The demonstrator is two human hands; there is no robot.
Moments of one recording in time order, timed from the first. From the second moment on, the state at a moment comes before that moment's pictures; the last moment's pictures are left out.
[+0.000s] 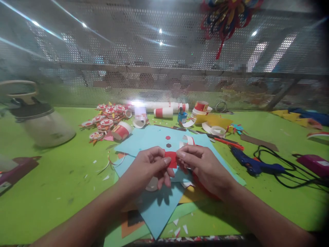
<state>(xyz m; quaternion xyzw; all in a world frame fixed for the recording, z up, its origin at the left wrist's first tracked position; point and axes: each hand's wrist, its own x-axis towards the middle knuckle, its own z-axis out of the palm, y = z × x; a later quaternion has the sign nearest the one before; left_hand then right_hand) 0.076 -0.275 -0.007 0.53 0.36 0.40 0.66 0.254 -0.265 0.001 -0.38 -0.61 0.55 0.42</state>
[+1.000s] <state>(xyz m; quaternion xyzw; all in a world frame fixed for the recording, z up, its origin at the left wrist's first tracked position) 0.085 -0.279 -0.002 0.54 0.32 0.40 0.66 0.245 -0.268 -0.011 -0.39 -0.61 0.52 0.46</state>
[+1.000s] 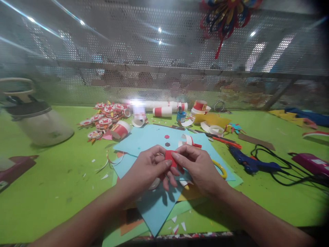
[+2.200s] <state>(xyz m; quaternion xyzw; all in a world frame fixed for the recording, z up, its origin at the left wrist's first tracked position) 0.077 -0.271 -0.008 0.49 0.31 0.43 0.69 0.250 -0.270 -0.010 -0.39 -0.73 0.16 0.54</state>
